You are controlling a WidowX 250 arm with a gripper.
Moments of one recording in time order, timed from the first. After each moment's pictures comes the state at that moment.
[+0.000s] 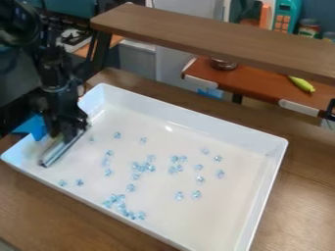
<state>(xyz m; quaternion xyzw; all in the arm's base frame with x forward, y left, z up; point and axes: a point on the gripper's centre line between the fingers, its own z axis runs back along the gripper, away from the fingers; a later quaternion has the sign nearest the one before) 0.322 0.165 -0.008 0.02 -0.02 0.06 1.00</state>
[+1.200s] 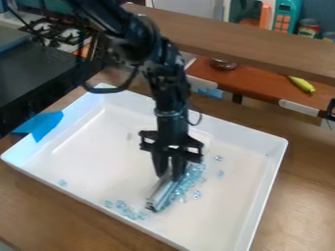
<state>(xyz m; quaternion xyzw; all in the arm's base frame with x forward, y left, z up) 0.340 -0.035 -0.004 -0.08 0.02 0.01 1.00</state>
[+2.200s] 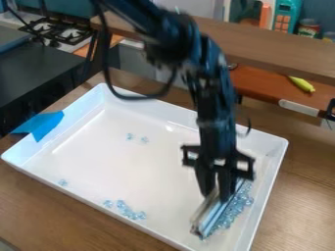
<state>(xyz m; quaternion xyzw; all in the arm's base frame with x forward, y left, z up) 0.329 -0.095 0.031 -0.15 0.01 -0.03 0.99</state>
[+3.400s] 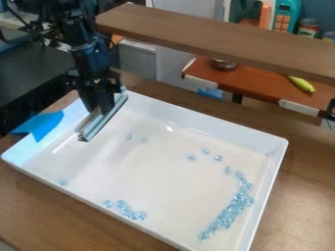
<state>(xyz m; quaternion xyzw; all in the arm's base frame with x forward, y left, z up) 0.357 0.131 0.053 -0.08 -0.05 0.06 0.99</state>
